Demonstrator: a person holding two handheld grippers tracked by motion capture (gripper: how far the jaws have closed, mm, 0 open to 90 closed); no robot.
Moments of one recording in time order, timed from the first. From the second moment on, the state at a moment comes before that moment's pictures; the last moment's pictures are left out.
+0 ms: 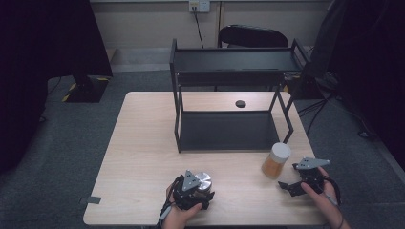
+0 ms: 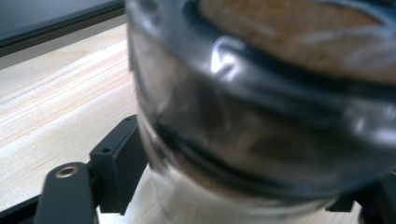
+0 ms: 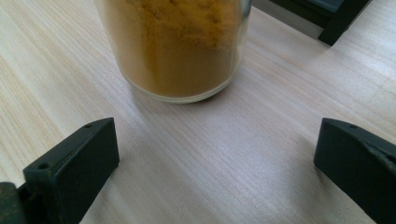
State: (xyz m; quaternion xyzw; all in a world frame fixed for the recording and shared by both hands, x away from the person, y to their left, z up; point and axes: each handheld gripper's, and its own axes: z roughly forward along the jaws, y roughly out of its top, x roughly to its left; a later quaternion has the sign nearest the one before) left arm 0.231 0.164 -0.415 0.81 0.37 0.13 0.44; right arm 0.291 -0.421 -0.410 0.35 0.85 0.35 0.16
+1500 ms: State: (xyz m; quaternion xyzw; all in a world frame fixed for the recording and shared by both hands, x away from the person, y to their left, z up) left arm 0.301 0.130 -0.370 0.80 0.37 0.13 0.45; right arm 0.291 -0.421 -0.410 0.35 0.85 0.35 0.16
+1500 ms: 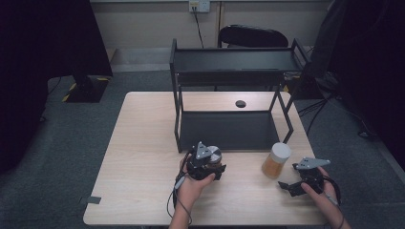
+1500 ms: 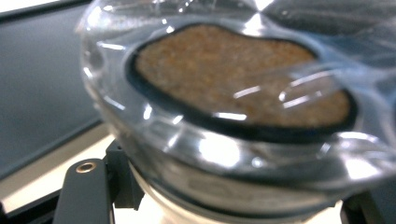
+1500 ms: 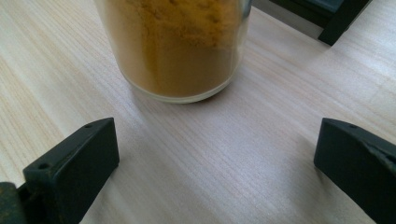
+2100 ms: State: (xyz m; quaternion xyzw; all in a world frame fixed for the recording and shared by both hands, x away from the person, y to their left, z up) left arm 0.335 0.121 -0.342 0.80 0.37 0.13 0.45; right arm 0.291 -0.421 -0.410 0.35 0.85 0.35 0.16
